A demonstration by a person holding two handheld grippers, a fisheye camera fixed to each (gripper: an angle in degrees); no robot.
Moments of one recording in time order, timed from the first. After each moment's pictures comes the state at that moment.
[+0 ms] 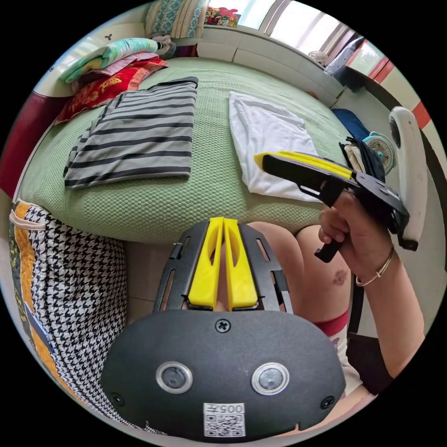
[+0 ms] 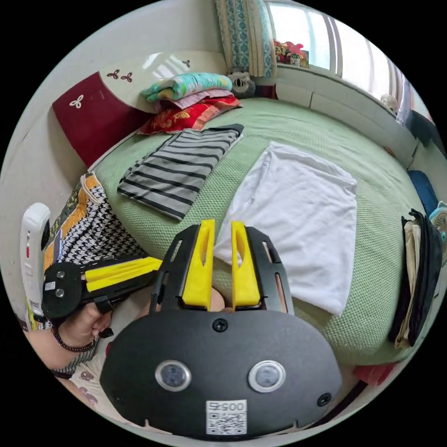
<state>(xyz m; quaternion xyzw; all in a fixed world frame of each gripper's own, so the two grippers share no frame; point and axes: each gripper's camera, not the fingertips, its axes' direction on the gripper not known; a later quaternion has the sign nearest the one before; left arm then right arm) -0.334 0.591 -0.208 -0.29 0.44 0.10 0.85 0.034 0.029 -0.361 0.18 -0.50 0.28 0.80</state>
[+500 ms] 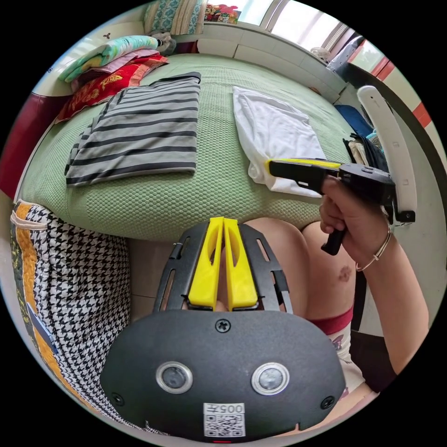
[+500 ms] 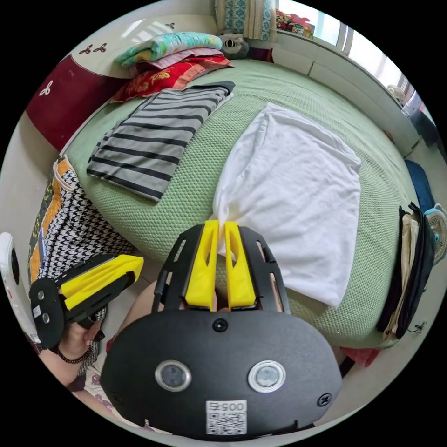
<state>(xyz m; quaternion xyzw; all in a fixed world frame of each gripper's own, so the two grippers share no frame) -0.340 0.586 -0.193 -0.30 0.43 0.11 0.85 0.021 0.015 -0.334 0.06 -0.49 0.23 0.84</state>
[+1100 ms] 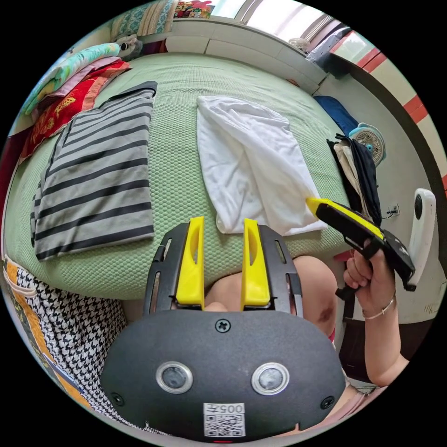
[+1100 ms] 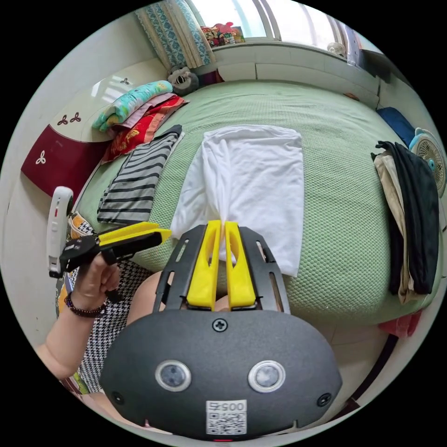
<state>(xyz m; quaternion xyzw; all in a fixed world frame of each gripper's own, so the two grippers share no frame) -0.270 0.514 -0.159 -0.30 0.49 0.15 0.81 0.087 0.132 -0.263 0.08 -0.52 0.38 0.76</state>
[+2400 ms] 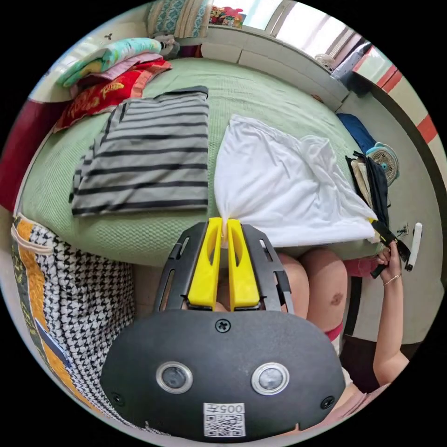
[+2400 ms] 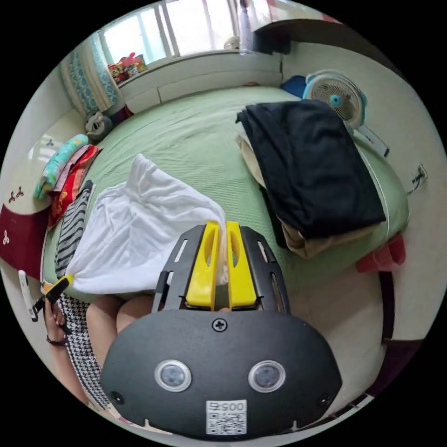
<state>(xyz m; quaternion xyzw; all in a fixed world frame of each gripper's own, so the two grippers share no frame) -0.322 0.497 -0.143 -0.30 0.44 0.10 0.84 0.156 0.319 -0.117 -0.03 -0.40 0.54 0.74</state>
